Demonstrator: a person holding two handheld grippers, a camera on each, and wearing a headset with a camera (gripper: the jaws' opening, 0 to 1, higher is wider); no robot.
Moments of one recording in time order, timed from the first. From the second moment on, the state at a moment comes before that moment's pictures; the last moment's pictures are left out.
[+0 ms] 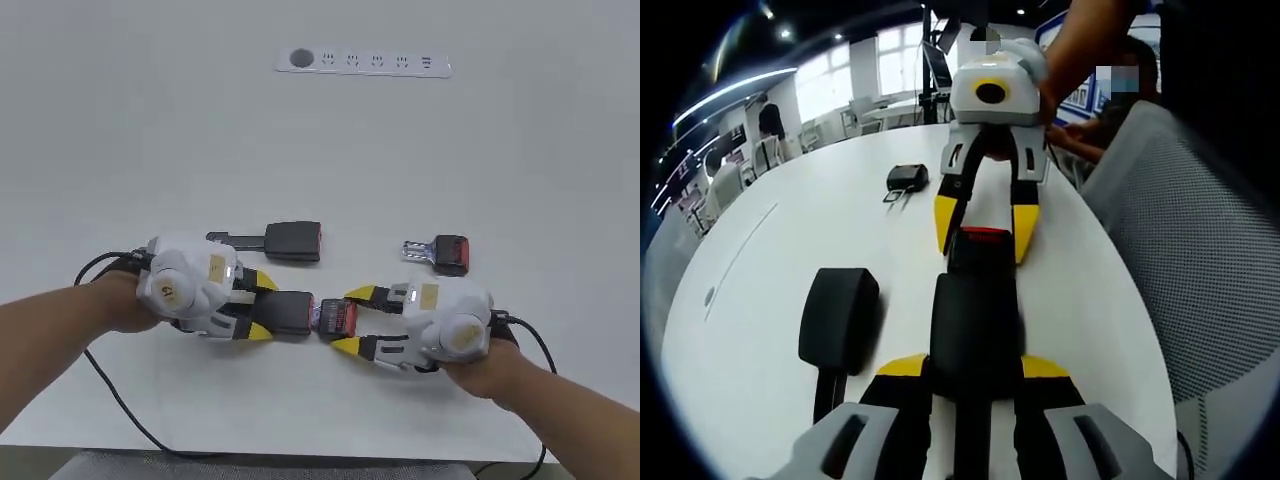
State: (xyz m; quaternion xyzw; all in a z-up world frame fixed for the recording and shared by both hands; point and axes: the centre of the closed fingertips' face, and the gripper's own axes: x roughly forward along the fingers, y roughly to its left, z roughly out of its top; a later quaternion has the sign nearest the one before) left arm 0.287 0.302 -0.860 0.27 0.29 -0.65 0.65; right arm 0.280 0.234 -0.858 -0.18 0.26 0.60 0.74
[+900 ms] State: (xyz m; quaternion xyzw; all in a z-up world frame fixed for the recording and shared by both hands) left arm 0.287 0.297 -0.825 0.27 0.28 -0.59 0.71; right arm 0.288 0.233 -0.822 -0.18 0.25 0.55 0.78
